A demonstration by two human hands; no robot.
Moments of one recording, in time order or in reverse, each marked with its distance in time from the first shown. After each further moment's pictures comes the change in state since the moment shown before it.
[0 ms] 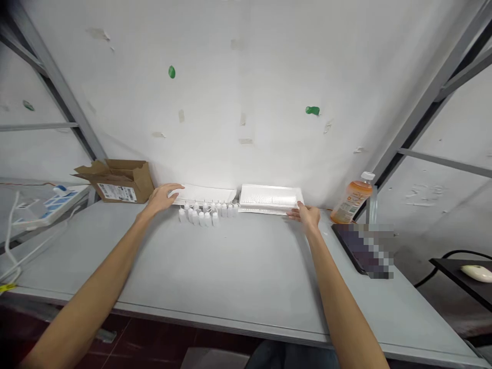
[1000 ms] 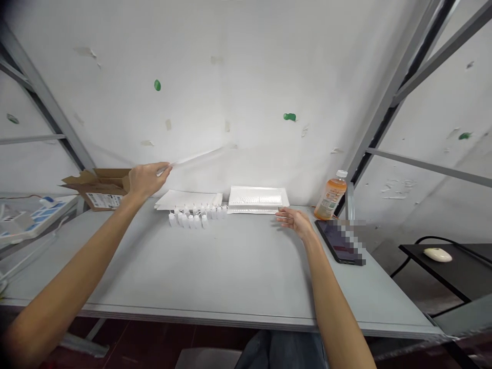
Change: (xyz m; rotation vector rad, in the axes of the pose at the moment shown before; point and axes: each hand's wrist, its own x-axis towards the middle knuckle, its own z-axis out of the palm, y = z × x) left_hand 0.026 0.091 -0.076 0.315 0.292 -0.016; right_hand -0.014 -0.006 -0.043 -0.007 -0.401 0.145
